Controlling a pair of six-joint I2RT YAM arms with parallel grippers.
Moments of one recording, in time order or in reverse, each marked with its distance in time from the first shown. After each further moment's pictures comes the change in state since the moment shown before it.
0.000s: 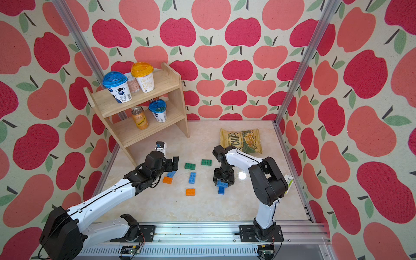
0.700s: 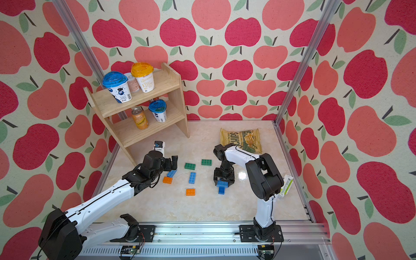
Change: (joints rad) left arm 0.010 -0.017 -0.001 0.000 0.001 0.000; right arm -0.018 0.047 0.051 -0.053 -0.025 -0.036
